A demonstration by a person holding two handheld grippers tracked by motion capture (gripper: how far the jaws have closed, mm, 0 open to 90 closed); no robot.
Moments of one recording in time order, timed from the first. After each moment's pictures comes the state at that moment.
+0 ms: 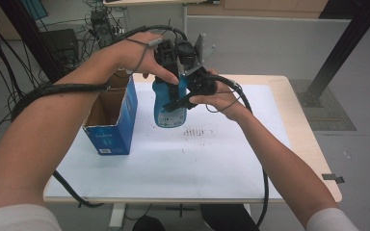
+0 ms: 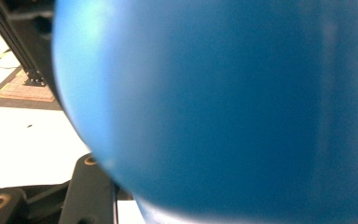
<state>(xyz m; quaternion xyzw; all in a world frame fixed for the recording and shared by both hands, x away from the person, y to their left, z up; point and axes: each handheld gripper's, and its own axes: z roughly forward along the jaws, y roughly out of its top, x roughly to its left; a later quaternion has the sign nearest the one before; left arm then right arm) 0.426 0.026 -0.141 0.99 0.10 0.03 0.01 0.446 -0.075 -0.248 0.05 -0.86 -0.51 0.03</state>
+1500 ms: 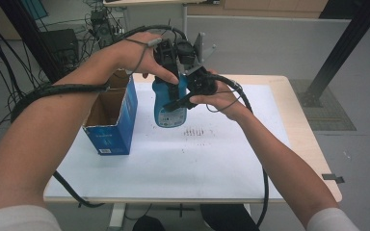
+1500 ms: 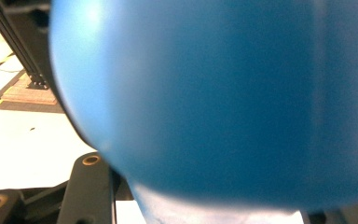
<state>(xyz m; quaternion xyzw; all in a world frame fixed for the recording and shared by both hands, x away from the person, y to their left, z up) 0.426 0.028 -0.140 0.99 0.12 0.03 0.02 0.448 -0.076 -0.249 0.05 -0.85 -0.52 0.03</state>
